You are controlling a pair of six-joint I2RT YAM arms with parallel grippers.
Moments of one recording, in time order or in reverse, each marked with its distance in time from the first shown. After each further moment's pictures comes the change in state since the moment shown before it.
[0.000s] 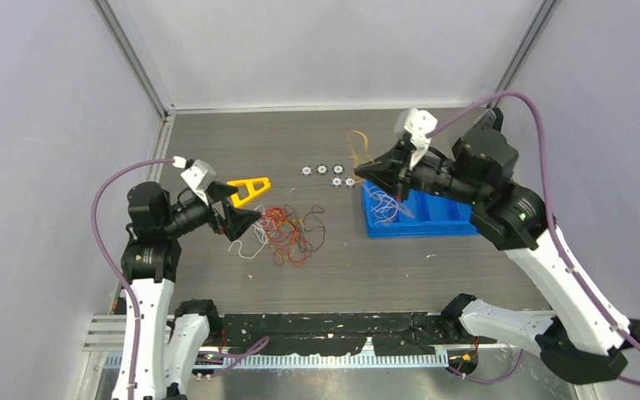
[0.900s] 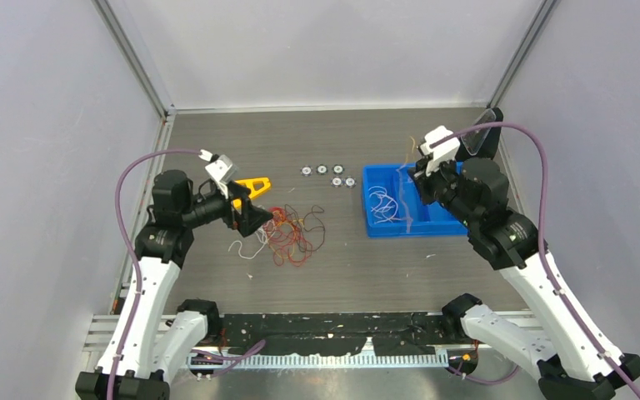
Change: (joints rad) left arm -0.195 0.126 0.000 -0.001 -0.160 0.051; right arm -0.180 -0.248 -0.397 -0.009 0.507 -0.051
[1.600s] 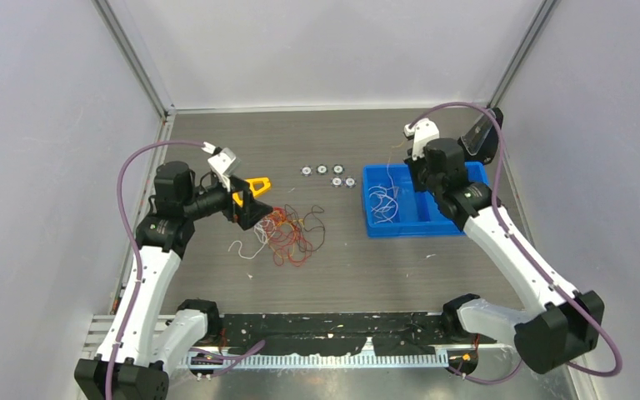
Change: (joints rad) left arm -0.007 0.073 0.056 -0.019 -0.031 0.049; right arm -0.163 0.279 -0.073 0.087 0.159 0.029
